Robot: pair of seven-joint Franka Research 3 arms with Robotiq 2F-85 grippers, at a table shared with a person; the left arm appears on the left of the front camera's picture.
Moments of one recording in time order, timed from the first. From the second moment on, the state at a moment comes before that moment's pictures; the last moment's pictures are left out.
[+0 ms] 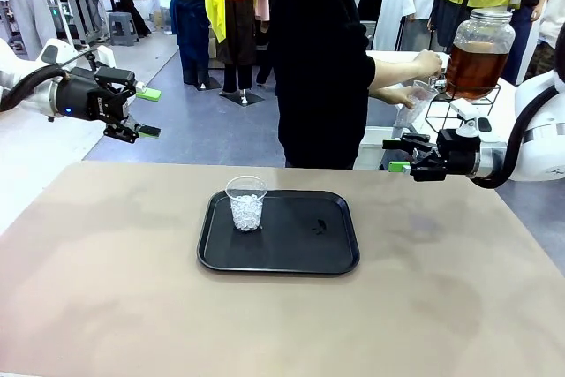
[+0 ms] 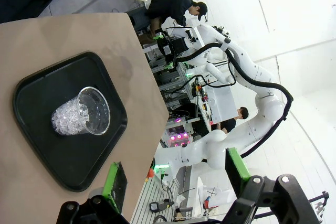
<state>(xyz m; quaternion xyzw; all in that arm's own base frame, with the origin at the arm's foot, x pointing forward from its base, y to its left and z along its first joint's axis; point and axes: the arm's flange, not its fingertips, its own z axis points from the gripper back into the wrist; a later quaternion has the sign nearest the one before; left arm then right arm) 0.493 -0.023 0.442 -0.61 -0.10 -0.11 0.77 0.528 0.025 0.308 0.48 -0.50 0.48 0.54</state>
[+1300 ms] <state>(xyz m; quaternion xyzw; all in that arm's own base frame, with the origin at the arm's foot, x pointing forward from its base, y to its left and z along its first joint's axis) 0.493 -0.023 0.442 -0.61 -0.10 -0.11 0.77 0.528 0.025 0.308 0.48 -0.50 0.48 0.54</state>
